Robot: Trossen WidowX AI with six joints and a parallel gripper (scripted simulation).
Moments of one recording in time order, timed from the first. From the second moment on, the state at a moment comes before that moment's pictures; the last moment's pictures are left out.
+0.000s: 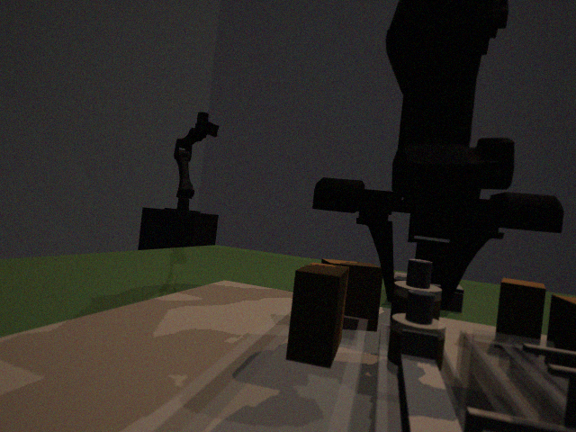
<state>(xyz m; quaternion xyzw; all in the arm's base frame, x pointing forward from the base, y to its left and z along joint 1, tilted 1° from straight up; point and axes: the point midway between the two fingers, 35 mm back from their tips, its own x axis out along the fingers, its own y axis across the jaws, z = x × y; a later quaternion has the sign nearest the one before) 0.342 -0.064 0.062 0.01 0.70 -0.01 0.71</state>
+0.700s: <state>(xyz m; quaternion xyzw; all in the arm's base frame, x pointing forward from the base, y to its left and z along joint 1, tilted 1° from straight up) 0.343 -0.064 0.061 0.01 0.70 -0.01 0.71</state>
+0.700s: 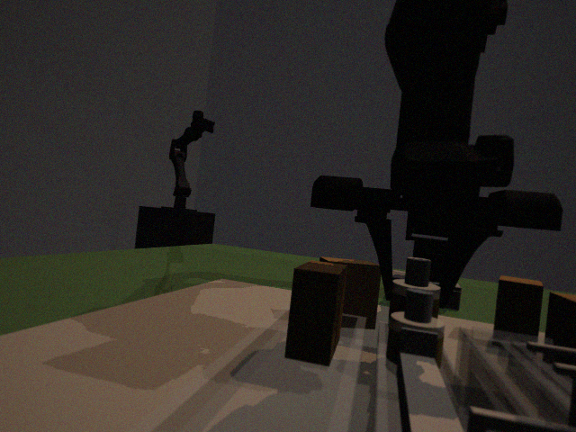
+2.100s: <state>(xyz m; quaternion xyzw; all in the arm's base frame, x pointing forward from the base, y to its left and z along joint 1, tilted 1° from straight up) 0.345 -0.064 0.048 0.01 0.70 -0.01 0.71</state>
